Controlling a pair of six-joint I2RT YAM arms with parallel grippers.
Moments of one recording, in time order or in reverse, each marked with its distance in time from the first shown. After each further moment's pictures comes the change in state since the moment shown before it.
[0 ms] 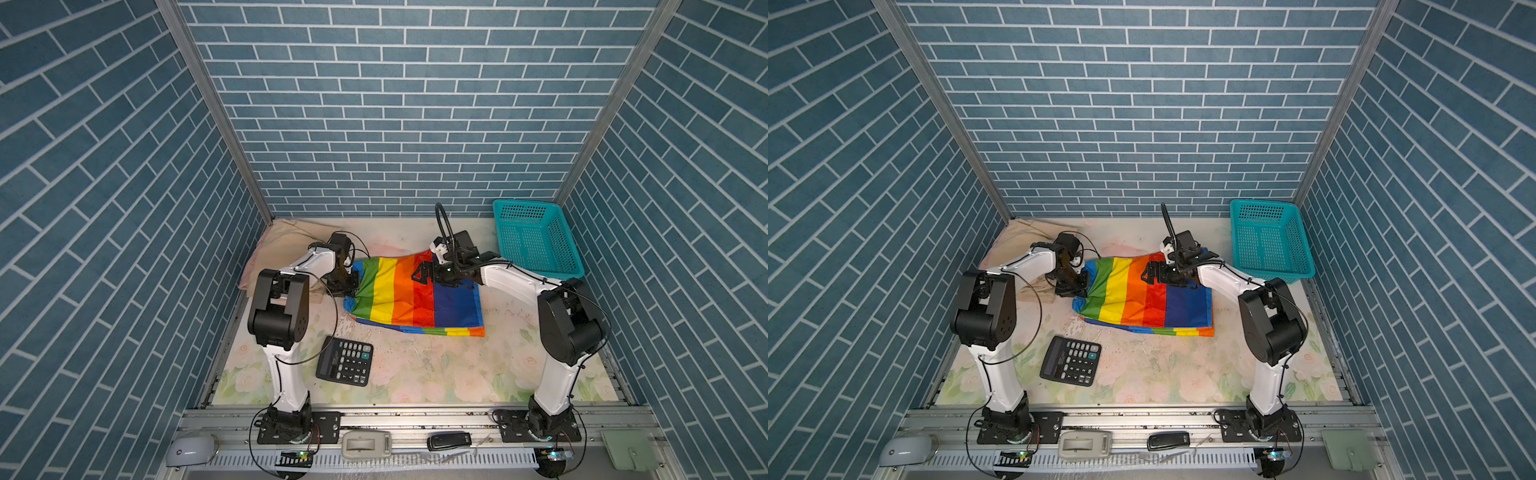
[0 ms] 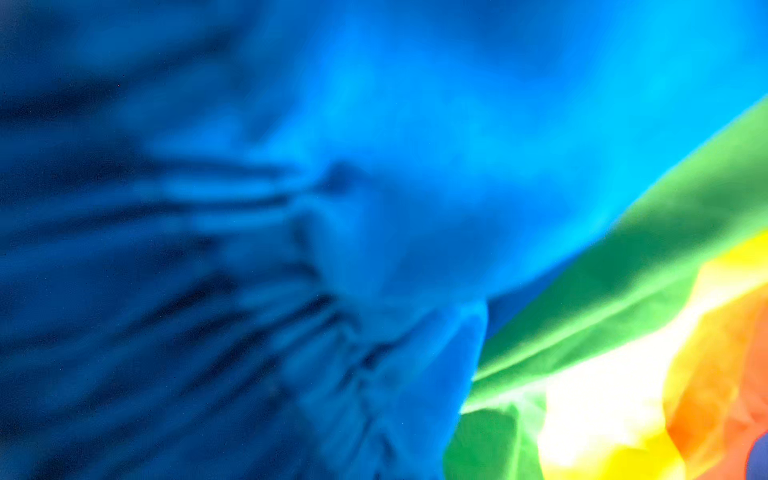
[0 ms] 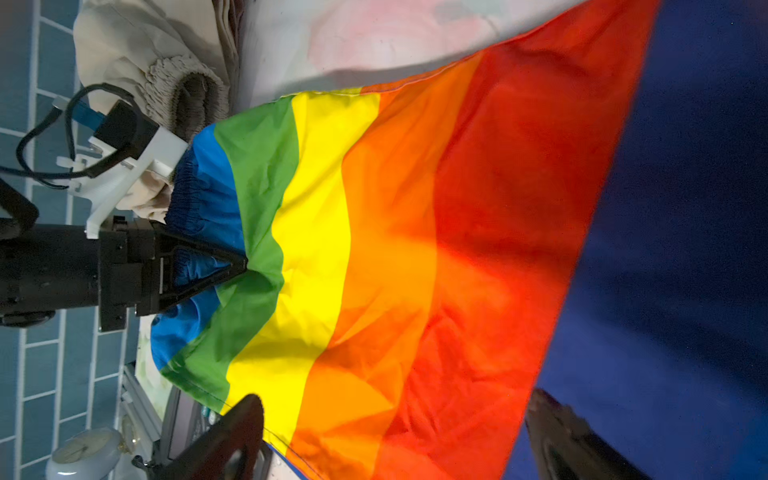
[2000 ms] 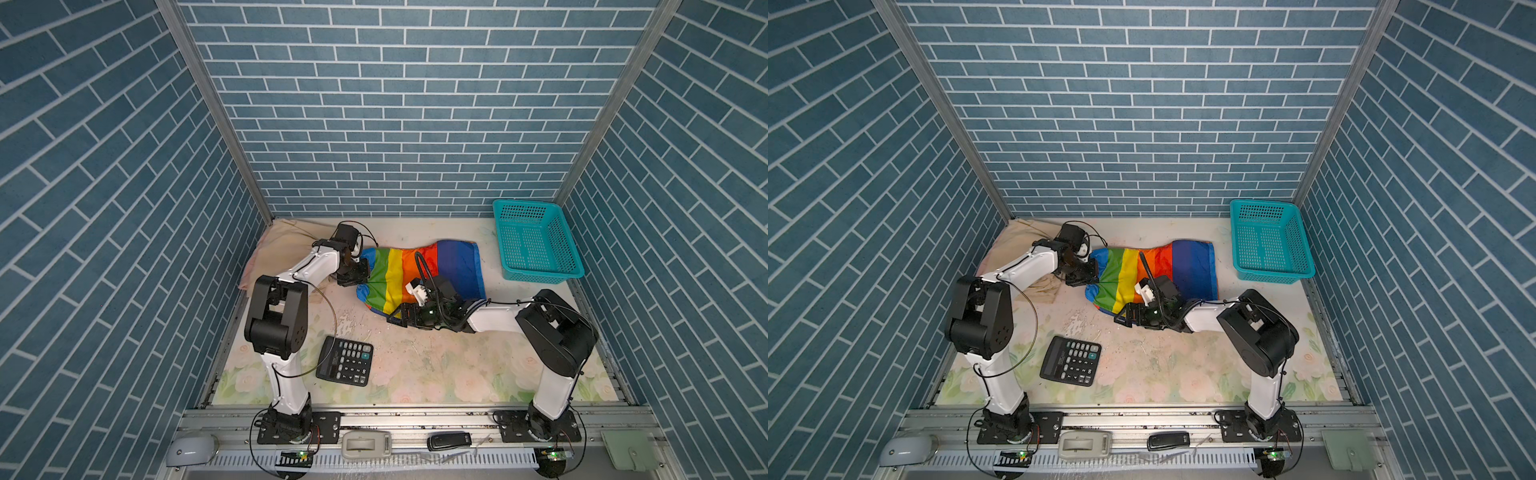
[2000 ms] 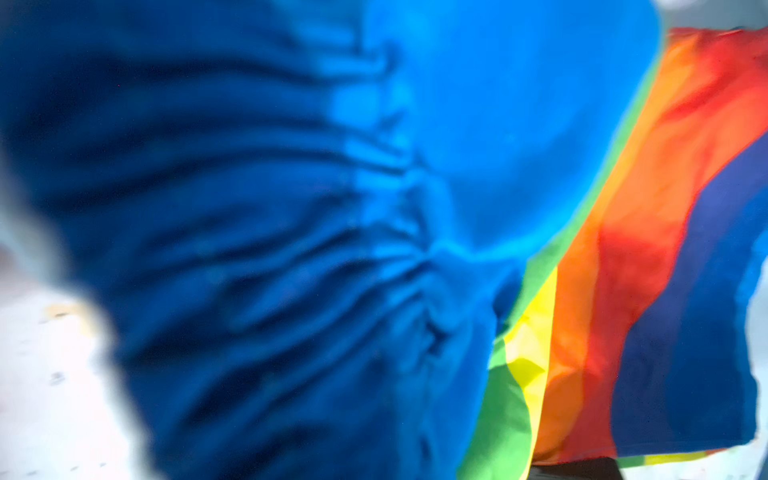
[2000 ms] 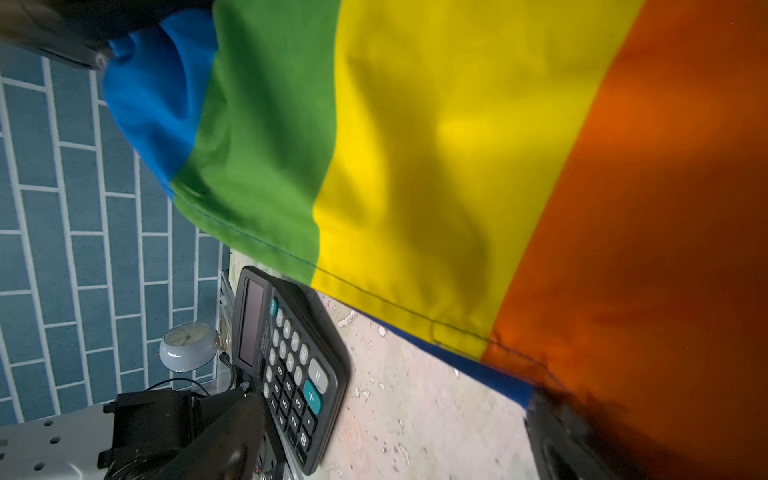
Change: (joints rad) left arm -0.053 -0.073 0.007 0.132 0.044 -0.115; right arm 0.233 -0.075 -0.445 0.520 -0.128 0.267
